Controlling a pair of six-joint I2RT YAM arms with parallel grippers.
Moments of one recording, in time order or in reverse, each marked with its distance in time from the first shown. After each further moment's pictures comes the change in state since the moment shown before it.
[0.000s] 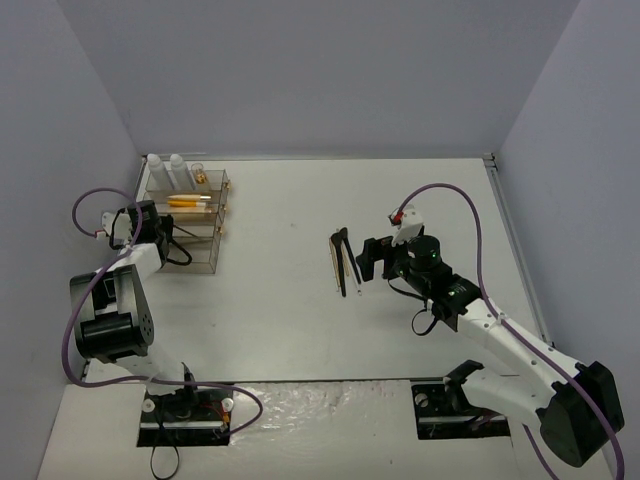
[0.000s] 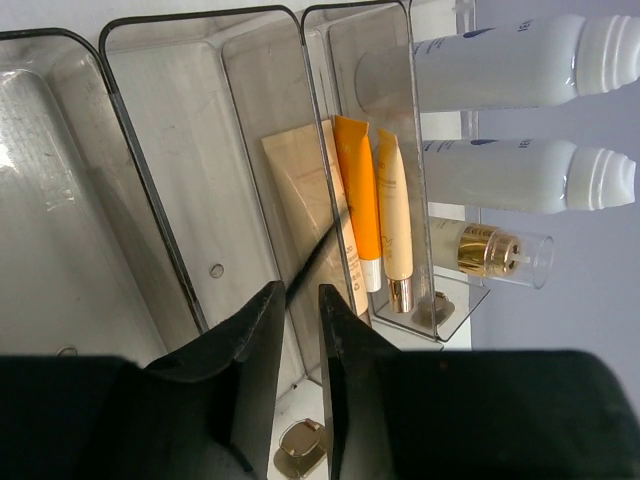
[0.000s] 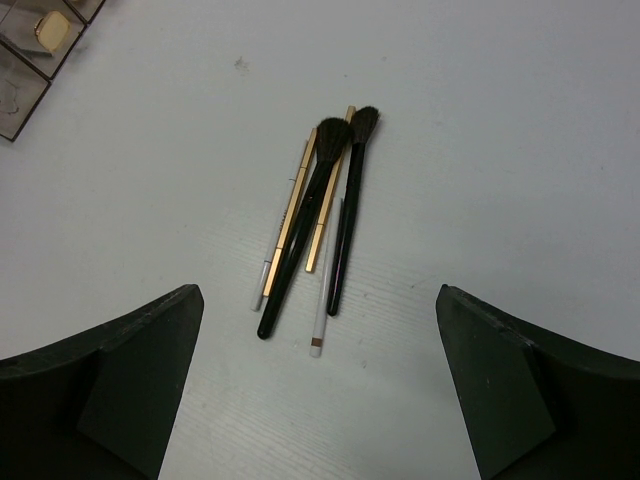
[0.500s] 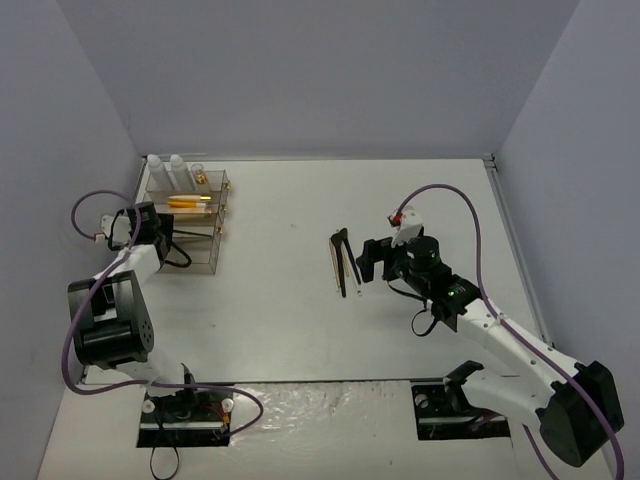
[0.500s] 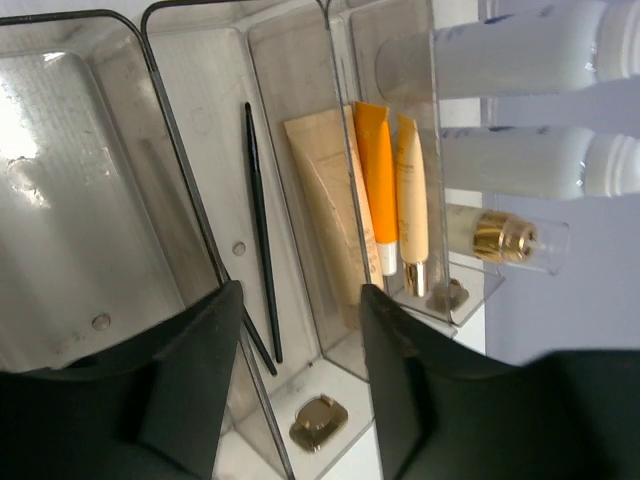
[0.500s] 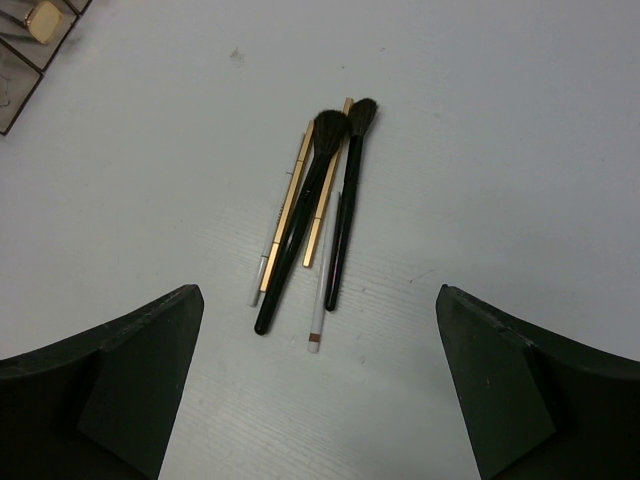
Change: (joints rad) left arm 0.000 -0.035 0.000 -0.082 -0.002 -0.007; right arm 0.000 0.005 0.000 -0.008 0.002 0.000
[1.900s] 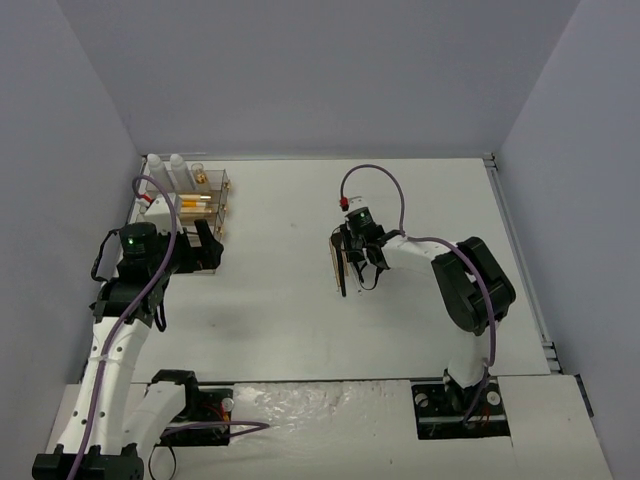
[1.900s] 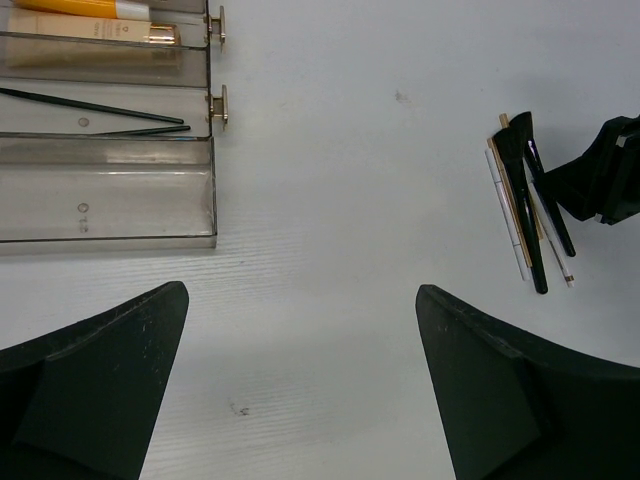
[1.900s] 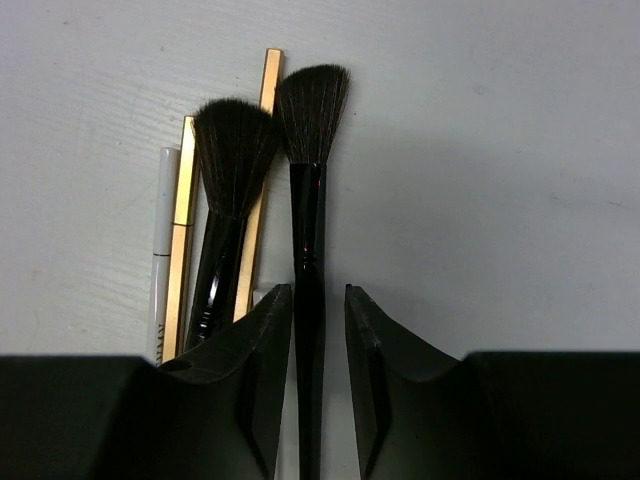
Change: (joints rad) left arm -0.256 -0.753 0.016 -0.635 0.404 1.028; right arm -0.002 0.846 0.433 -0.013 0.110 -0.011
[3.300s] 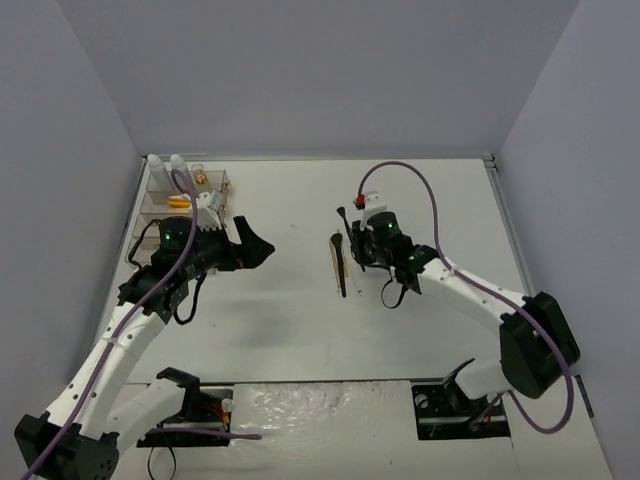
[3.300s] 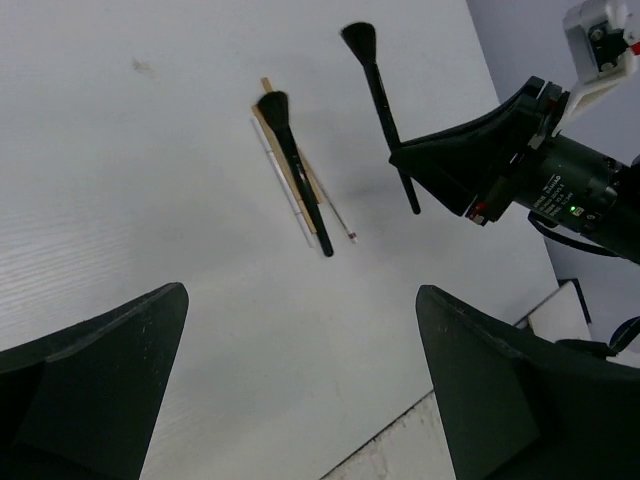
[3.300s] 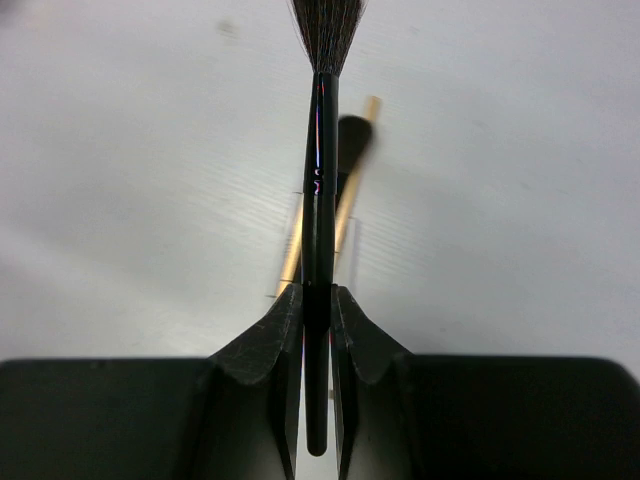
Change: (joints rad) left arm -0.318 0.096 -0.005 0.187 0.126 -0.329; right arm 0.078 -0.470 -0.183 -0.021 -0.064 0.010
